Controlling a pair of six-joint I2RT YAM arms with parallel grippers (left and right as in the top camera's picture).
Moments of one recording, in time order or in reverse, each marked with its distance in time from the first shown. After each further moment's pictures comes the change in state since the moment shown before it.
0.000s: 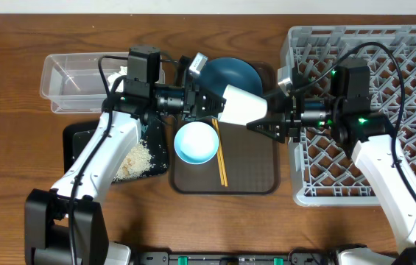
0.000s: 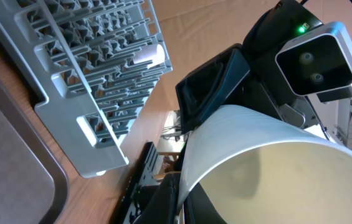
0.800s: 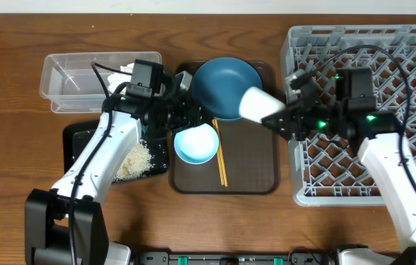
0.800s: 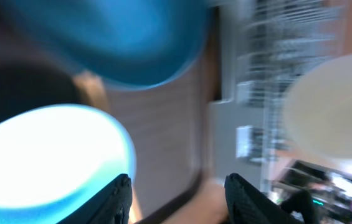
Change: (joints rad) left arm 0.001 -0.001 0.000 -0.426 -0.686 0.203; right arm -0.069 0.001 0.044 -0.368 0.526 0.150
